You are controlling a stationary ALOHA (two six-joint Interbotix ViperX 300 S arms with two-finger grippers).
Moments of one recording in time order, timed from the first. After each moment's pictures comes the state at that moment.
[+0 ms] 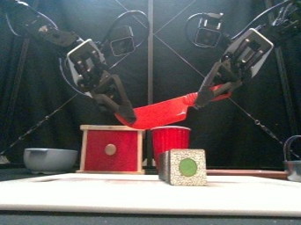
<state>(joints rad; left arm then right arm) -0.05 -0.05 0.74 -0.06 0.01 0.00 0.06 -0.25 0.87 -0.12 -0.02 0.21</state>
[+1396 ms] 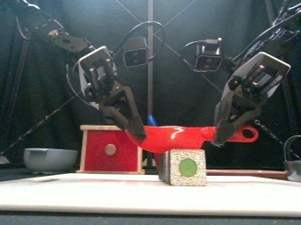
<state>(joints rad) -0.10 0.08 0.66 -0.17 0.02 0.00 0.08 -0.12 0.87 -0.03 0.07 0.21</state>
